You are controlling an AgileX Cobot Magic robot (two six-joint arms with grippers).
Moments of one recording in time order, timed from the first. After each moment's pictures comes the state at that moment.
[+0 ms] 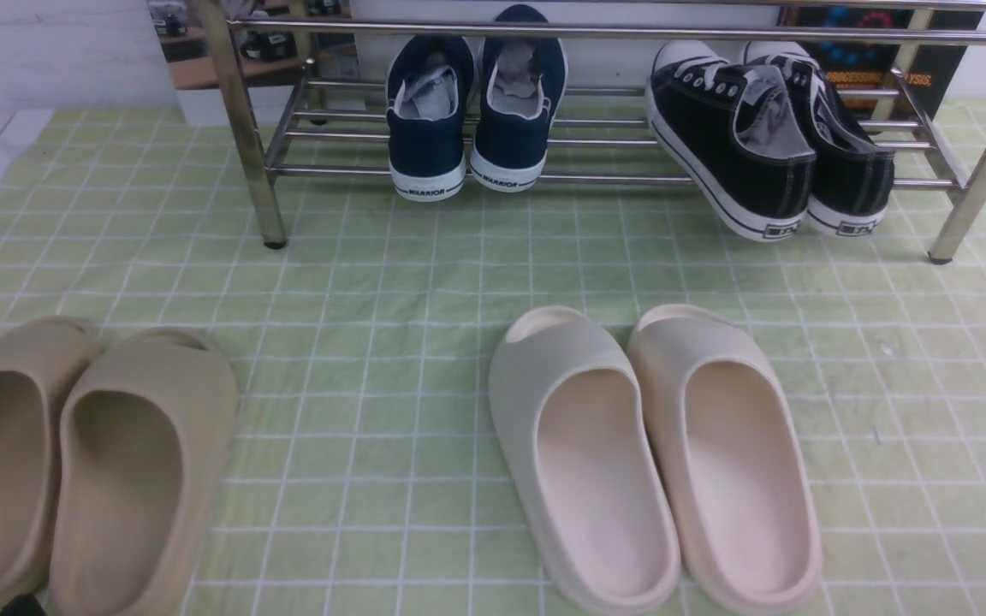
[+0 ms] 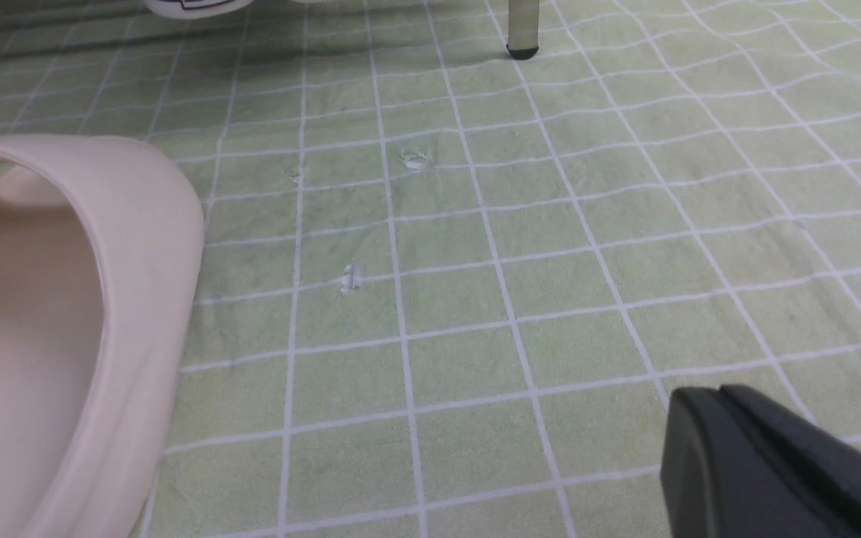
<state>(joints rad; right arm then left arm) -0.12 -0.01 0.02 0.03 0.39 0.10 0.02 -0.01 0.03 -0.03 0.38 -0.24</state>
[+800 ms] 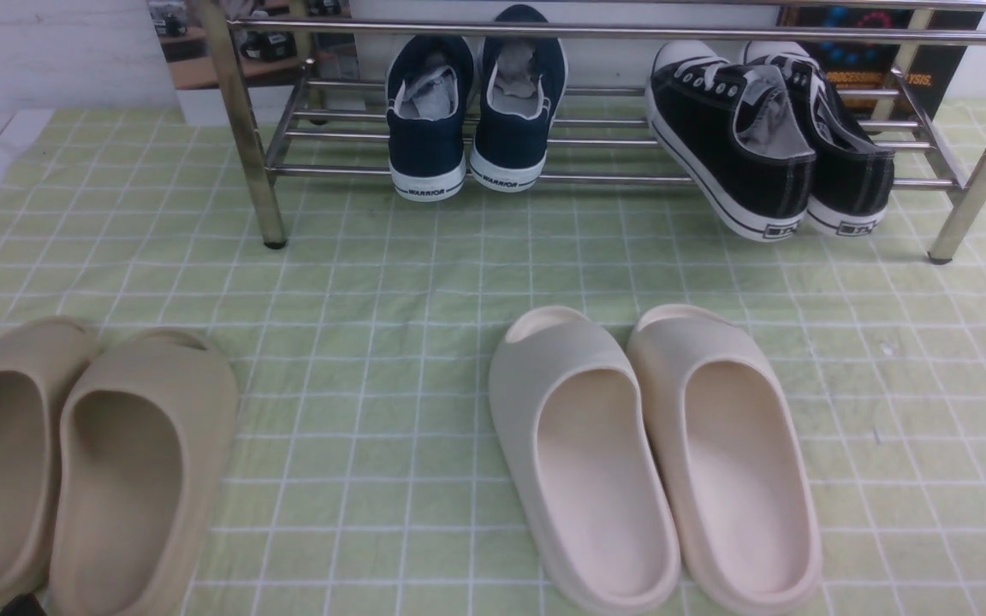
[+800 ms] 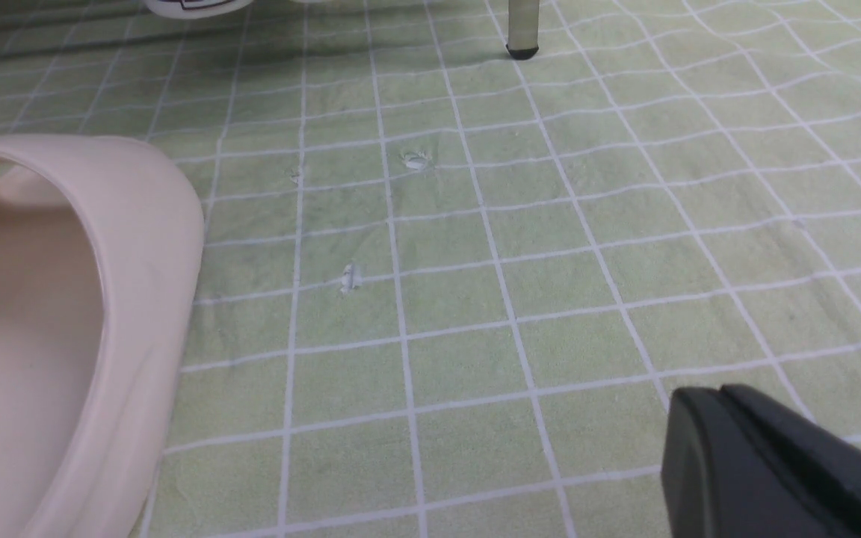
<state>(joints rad) -0.12 -0.01 0.02 0.03 0.39 0.10 0.02 -0.01 0.03 -0.03 0.38 -0.24</state>
